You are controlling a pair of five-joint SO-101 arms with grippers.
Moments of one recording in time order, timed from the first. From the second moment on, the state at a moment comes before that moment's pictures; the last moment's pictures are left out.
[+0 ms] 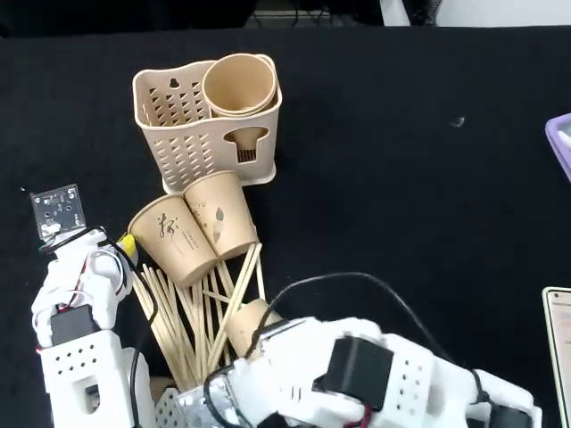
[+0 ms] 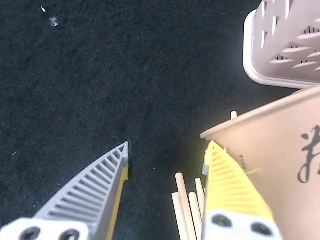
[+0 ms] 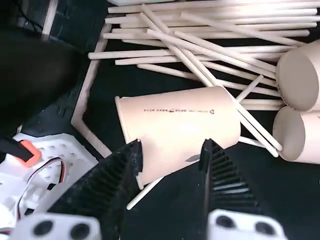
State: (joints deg) left arm -25.0 -76.0 82.1 45.2 -4.0; right arm -72.0 -59.8 43.5 99.4 42.7
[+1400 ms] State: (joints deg) left arm -38.3 -76.0 82.1 44.5 11.5; right arm -44.6 -42.6 40.3 99.4 54.5
